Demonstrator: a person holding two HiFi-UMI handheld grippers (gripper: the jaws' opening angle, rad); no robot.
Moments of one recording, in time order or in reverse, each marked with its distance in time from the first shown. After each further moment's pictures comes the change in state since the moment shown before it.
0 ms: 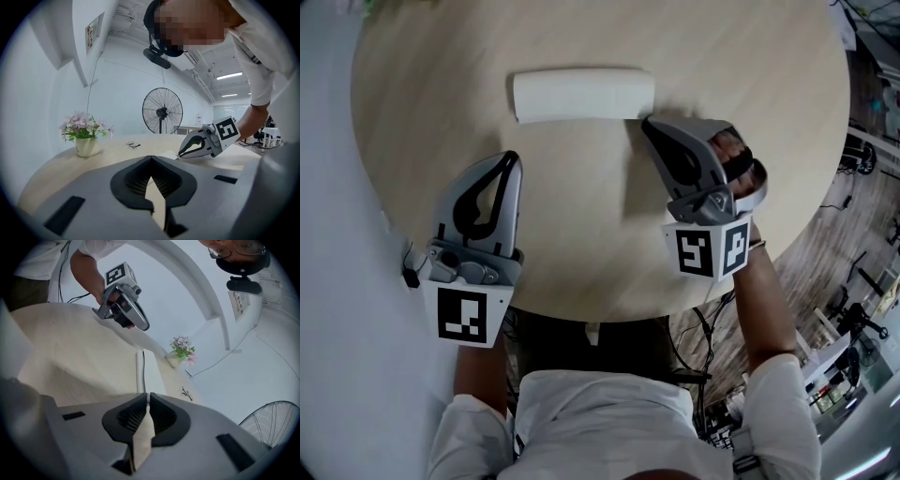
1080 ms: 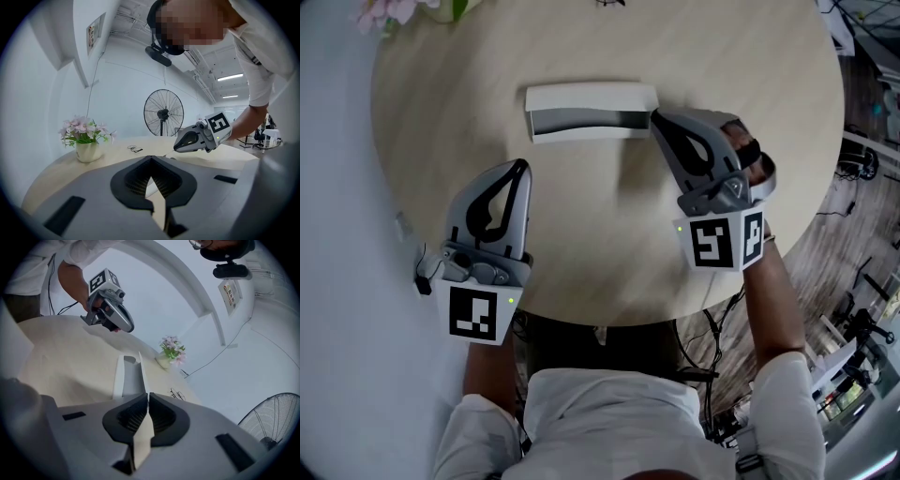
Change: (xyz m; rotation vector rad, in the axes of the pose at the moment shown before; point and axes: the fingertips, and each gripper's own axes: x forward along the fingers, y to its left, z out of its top) left arm 0.003 0.013 0.020 -0.008 -0.006 0.004; right arm 0.004 -0.052 0.010 0.084 -0.020 0.000
